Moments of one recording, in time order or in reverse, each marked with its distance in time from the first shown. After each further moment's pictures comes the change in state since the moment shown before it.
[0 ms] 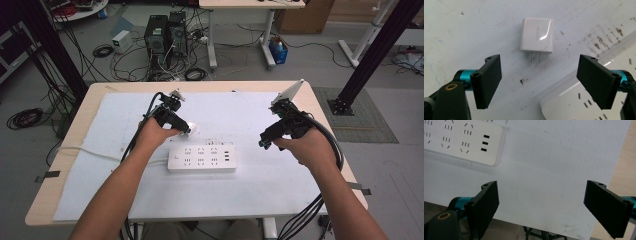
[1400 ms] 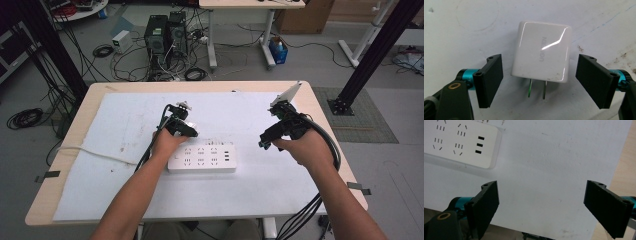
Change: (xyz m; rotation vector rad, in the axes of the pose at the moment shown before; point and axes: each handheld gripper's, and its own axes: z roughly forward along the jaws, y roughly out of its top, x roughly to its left) left arm -0.005 -0.010 0.068 -0.060 0.027 -0.056; right arm -0.003 0.003 0.012 -0.008 -0.007 -0.008
